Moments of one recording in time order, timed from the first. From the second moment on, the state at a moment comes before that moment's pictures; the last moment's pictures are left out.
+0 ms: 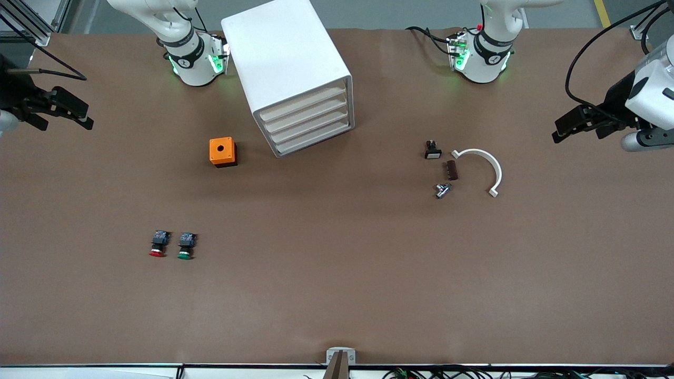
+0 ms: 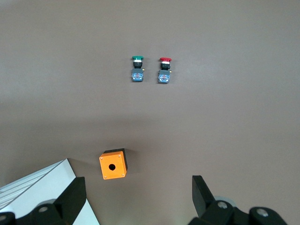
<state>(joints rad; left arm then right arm) 0.00 -0.03 -0.09 -1.62 -0.04 1.60 -0.19 0.01 -0.12 -0.02 -1.67 0.04 1.56 0.01</state>
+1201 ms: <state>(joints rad) 0.00 -0.01 -0.10 -1.59 -0.02 1.64 -0.20 0.01 -0.12 -0.02 -1.67 0.04 1.56 0.01</state>
